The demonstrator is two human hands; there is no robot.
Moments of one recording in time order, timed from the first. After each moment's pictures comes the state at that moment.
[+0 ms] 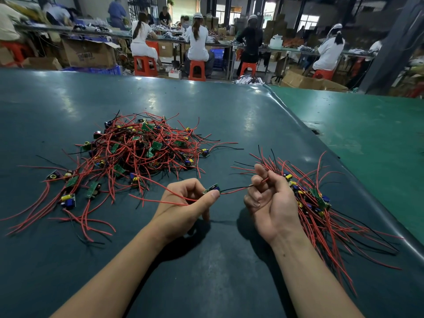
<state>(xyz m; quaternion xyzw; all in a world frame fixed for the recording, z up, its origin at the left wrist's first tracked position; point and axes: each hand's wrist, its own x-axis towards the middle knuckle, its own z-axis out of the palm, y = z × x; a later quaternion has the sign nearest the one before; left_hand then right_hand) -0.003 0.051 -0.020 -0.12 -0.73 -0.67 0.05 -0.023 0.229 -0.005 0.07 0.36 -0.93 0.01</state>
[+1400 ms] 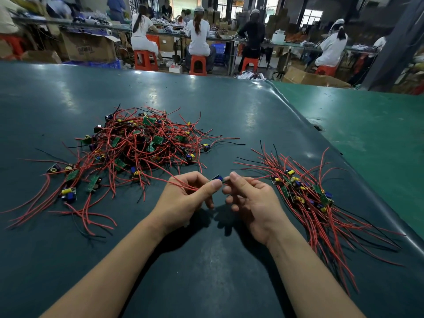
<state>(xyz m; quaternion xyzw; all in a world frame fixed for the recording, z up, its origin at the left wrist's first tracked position) -0.009 0.053 -0.017 -0.12 -0.71 -0.69 0.03 -0.011 0.208 -0.007 0.04 0.56 -0.82 0.10</state>
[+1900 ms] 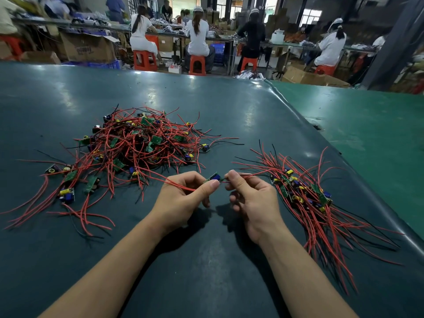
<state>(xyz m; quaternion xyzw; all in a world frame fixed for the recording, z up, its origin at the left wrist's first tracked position) -0.013 0.052 -0.022 -0.12 -0.72 -0.68 0.06 -0.012 0.202 -0.014 0.07 0.58 -0.82 0.00</state>
